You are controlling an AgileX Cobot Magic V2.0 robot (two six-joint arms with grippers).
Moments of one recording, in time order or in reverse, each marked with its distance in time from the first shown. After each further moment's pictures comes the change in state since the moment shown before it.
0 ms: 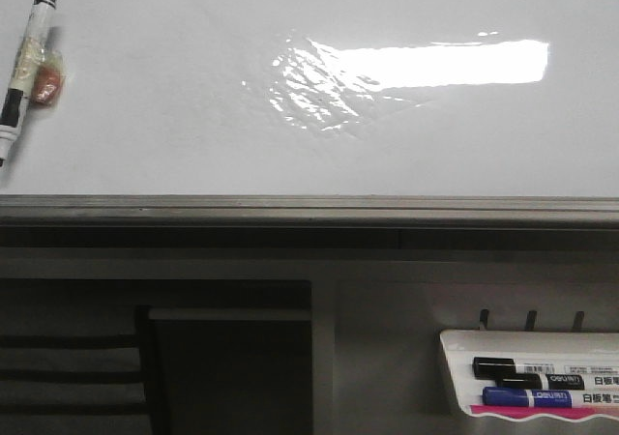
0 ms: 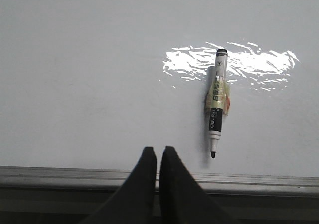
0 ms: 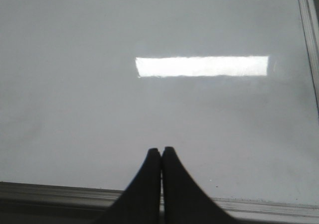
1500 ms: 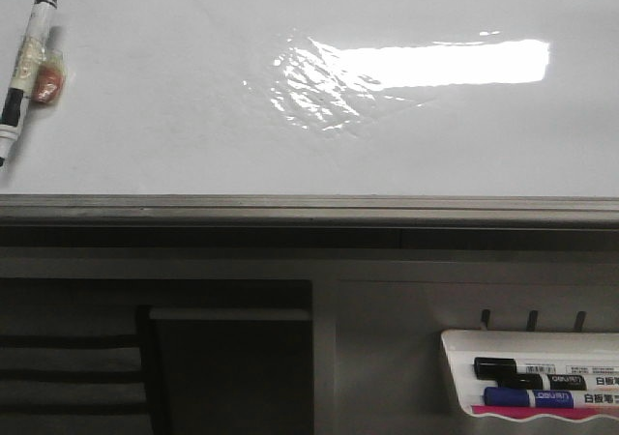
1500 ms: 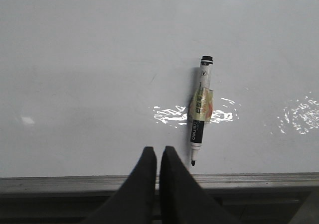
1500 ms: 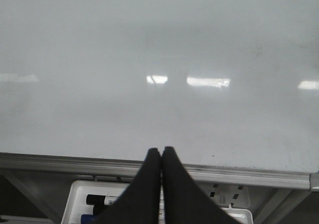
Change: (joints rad) left arm 0.000 0.439 -0.572 0.004 0.469 0.006; right arm 0.000 0.558 -0.588 0.098 0.550 -0.067
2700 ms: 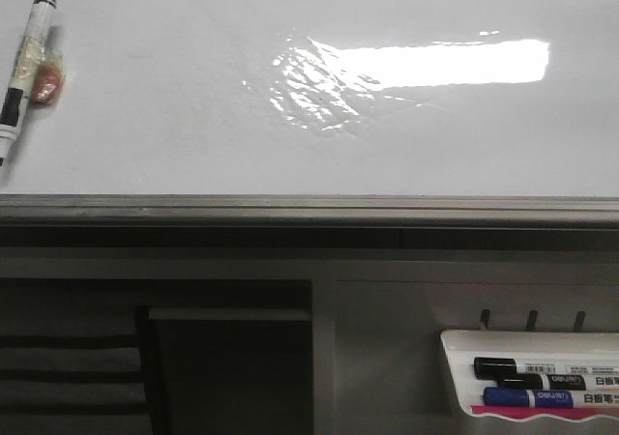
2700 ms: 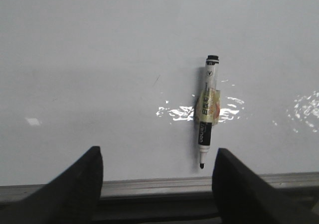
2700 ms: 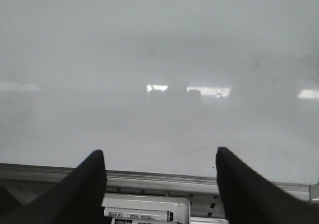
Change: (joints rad) left arm 0.000 0.077 0.000 0.012 -0.044 0.047; right arm 0.000 0.000 0.000 0.000 -0.035 -0.001
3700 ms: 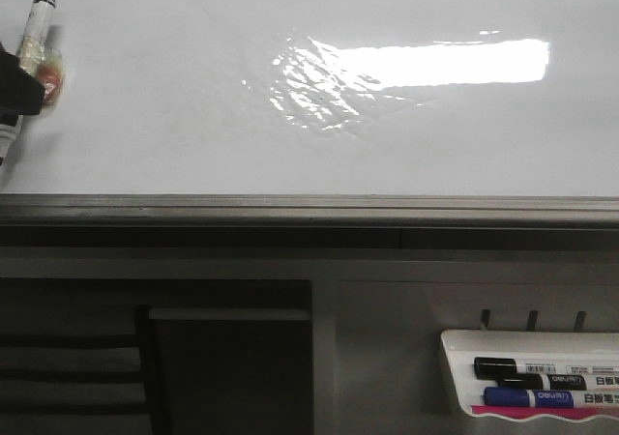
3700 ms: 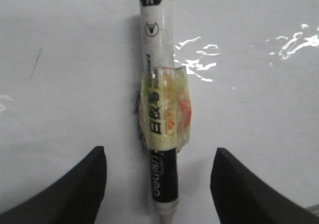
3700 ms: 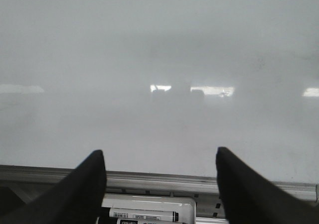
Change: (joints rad) left arm -0.207 0.738 0.000 -0.068 -0.604 0.095; right arm 0.000 0.000 0.000 0.015 -0.002 0.000
